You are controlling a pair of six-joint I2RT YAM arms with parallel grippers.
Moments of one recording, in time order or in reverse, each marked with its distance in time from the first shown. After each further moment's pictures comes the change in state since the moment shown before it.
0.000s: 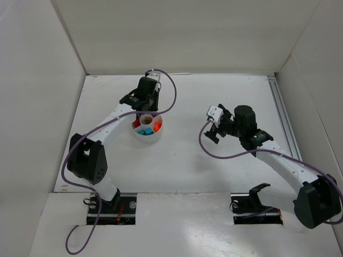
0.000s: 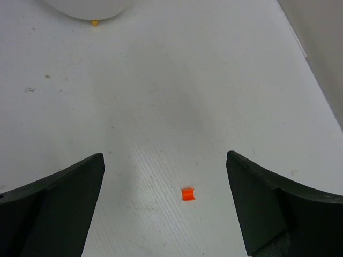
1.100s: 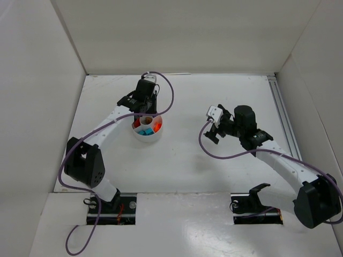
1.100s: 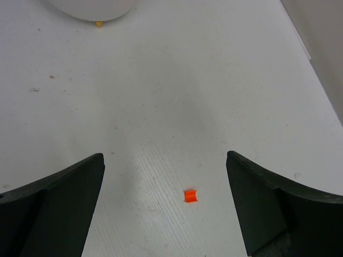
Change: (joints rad) left arm 0.000 -0.055 -0.029 -0.077 0.005 -0.106; right arm 0.000 0.002 0.000 -0.002 -0.016 -0.002
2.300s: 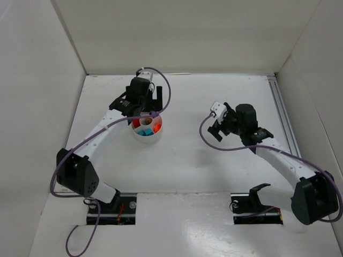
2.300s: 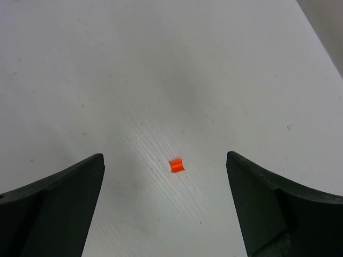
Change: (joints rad) left arm 0.000 -0.086 -0.003 0.007 0.016 -0.006; right arm -0.046 0.027 0.005 -0.023 0.092 0.035
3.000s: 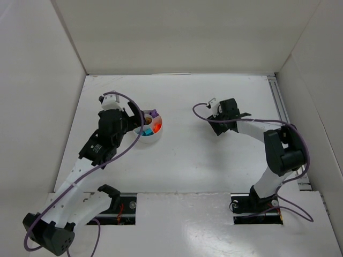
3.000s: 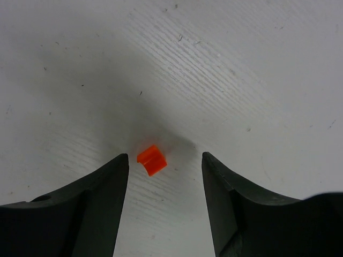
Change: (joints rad) left arm 0.000 -0.638 -0.447 0.147 -0.128 -0.243; right arm -0.044 0.530 0.222 -0.100 0.338 0.242
